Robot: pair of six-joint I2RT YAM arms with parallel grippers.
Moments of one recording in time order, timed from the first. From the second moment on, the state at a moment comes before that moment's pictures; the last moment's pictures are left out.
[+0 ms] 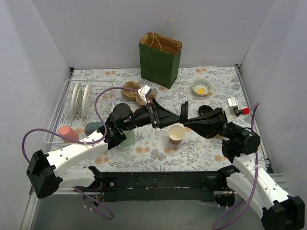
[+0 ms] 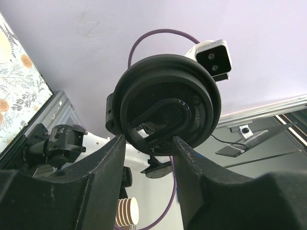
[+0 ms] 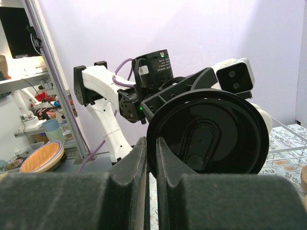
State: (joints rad) left arm -0.91 1.16 0.88 0.44 0.40 -1.37; right arm 0.39 0.71 0.45 1.17 -0.88 0.98
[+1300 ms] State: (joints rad) left arm -0.91 1.21 0.80 0.58 0.40 -1.37; right arm 0.39 0.63 0.39 1.03 -0.87 0.88
